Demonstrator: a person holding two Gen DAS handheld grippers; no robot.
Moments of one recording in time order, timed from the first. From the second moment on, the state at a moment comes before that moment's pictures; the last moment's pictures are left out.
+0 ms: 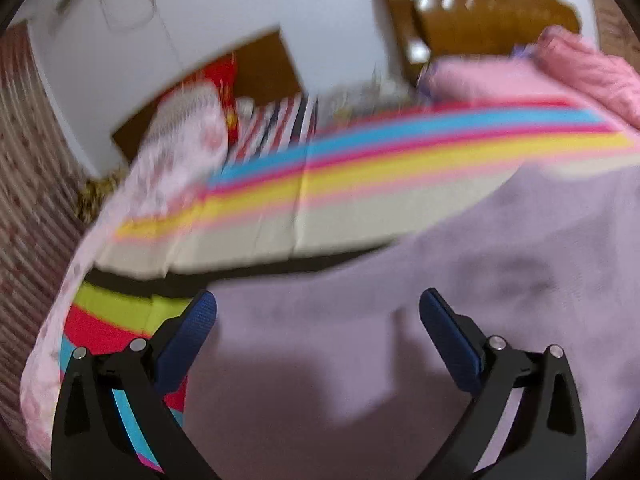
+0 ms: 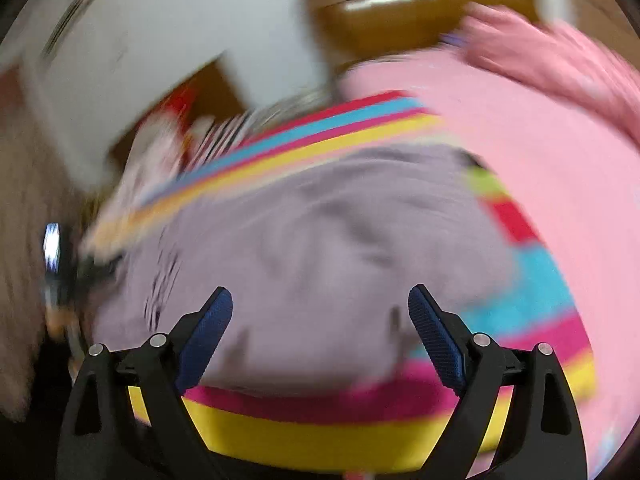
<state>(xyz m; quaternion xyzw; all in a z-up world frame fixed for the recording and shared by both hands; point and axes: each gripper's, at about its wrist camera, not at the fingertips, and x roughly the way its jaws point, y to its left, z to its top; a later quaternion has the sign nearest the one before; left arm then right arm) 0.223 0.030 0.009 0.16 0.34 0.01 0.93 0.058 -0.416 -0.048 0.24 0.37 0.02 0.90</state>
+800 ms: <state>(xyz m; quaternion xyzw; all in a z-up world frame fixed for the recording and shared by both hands) 0.246 -0.076 -0.041 0.18 0.42 -0.16 0.88 0.091 -0.440 -0.089 0.35 0.42 -0.01 0.84</state>
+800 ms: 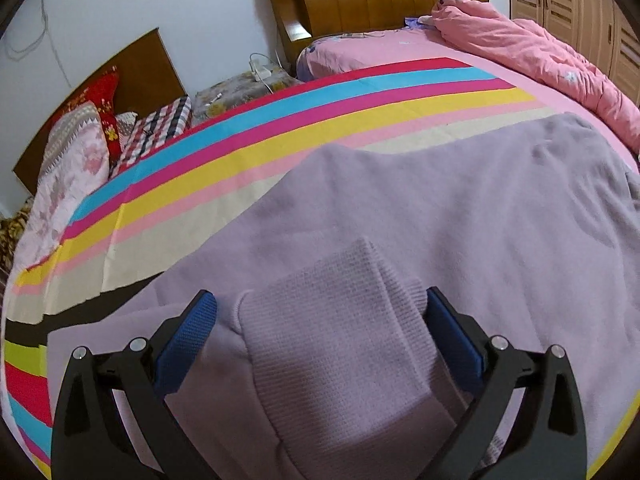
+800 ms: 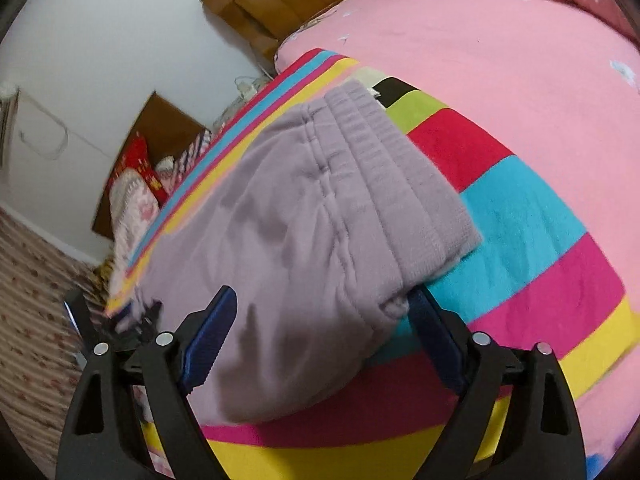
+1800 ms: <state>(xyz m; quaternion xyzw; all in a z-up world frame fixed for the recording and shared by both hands) 0.249 -0.077 -0.041 0.16 0.43 -0.16 0.88 0.082 -0.461 -0.115 0.43 0.34 -0.02 0.84</state>
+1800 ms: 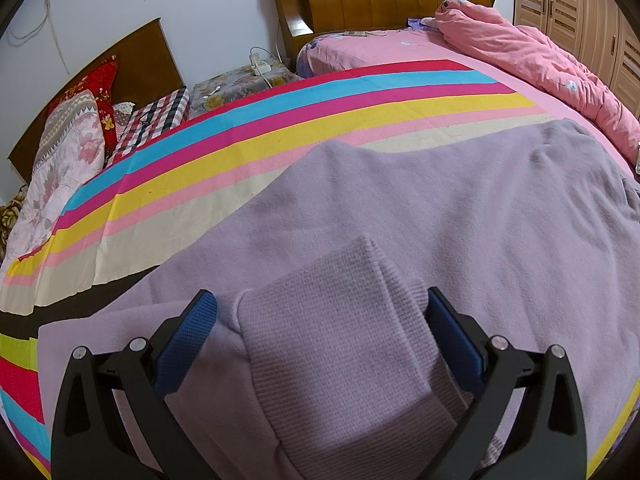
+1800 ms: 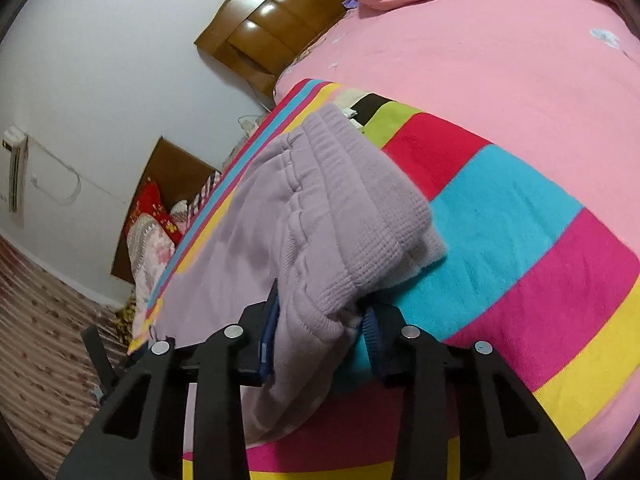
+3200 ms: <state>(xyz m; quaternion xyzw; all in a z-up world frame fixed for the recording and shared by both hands) 0.118 0.247 0.002 -0.17 0.37 -0.03 0.91 0.114 0.041 -0.058 -0.26 0.28 0.27 0.88</state>
